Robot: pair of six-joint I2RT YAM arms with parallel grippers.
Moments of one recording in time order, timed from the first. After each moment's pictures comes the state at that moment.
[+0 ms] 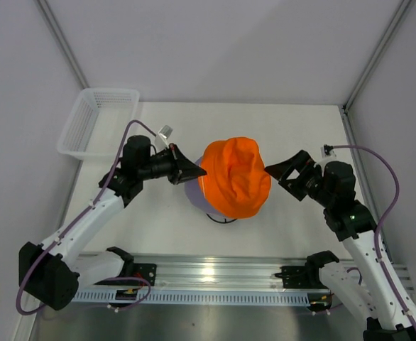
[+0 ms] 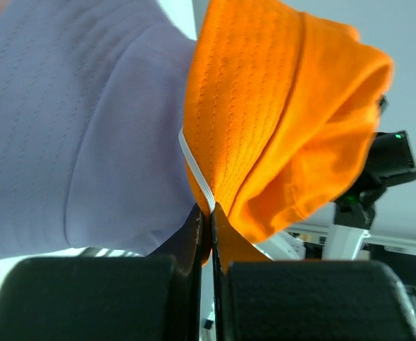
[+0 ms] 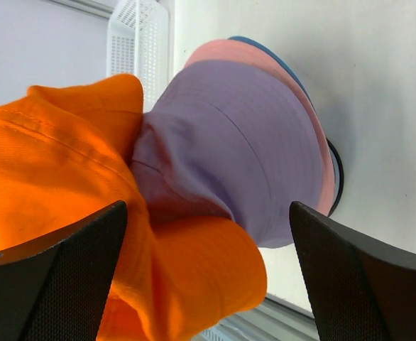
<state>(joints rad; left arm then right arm) -0.44 1.11 0.88 -0.16 0.67 -1.06 0.28 0.70 0.79 -0.46 -0.27 0.96</state>
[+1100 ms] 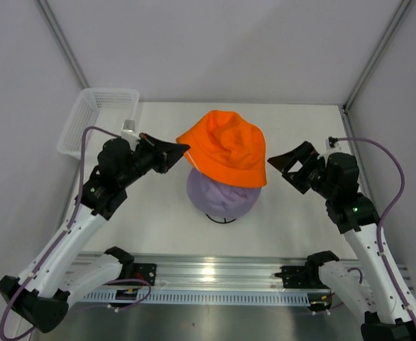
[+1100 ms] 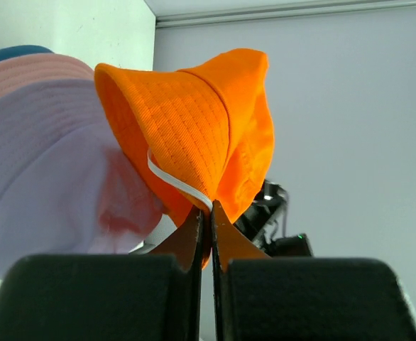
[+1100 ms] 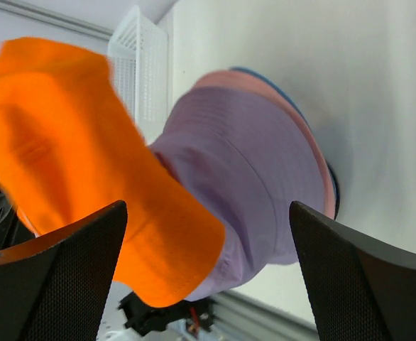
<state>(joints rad) -0.46 0.95 1.01 -0.25 0.21 -1.39 0.25 0.77 0.94 -0.50 -0.24 0.89</state>
